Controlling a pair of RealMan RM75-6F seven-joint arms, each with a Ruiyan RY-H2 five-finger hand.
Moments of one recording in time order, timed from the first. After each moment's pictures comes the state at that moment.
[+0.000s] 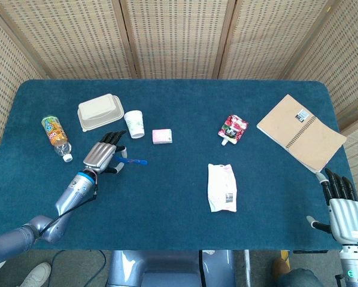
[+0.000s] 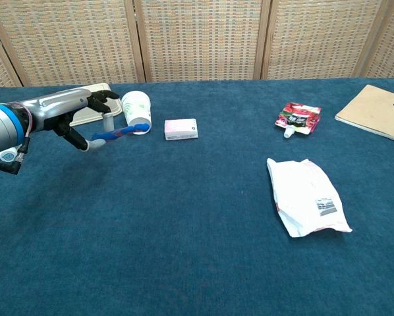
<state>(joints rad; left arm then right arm) -0.73 -1.57 -0.19 -1.23 1.29 0.88 -0.06 0.06 -1.08 0.08 -1.79 -1.45 1.47 -0.14</state>
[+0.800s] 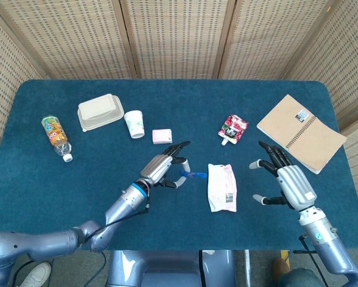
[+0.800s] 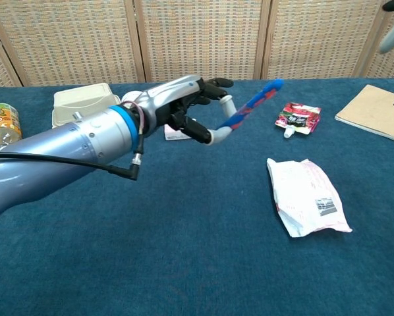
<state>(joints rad) -0.89 -1.83 -0.31 -1.33 1.29 0.88 -0.26 0.36 -1.04 0.18 -1.87 -1.54 1.20 0.23</state>
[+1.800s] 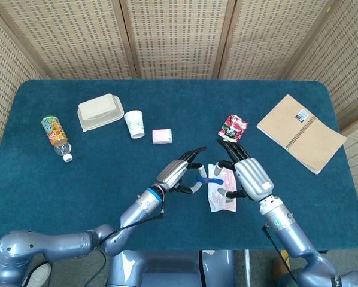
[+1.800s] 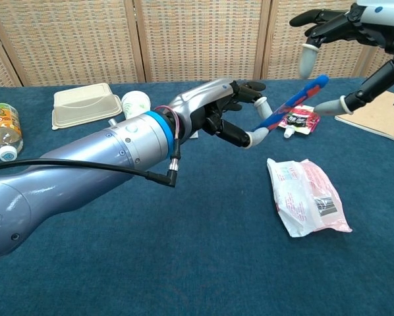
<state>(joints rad) -0.93 -1.90 -0.33 -1.32 1.25 0.87 -0.29 0.53 -1.21 0.23 -1.91 -1.39 1.11 0.02</state>
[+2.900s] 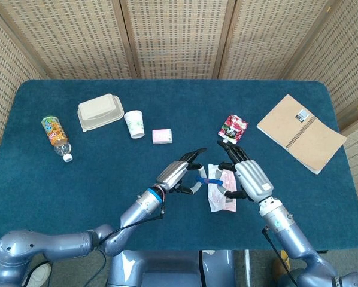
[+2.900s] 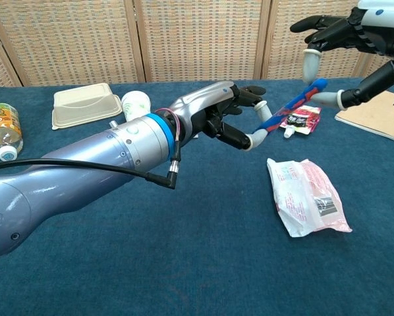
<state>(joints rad) -0.94 -1.90 -0.33 -1.33 1.23 0.86 -0.29 0.54 -1.20 0.21 -1.95 -1.34 1.10 0.06</state>
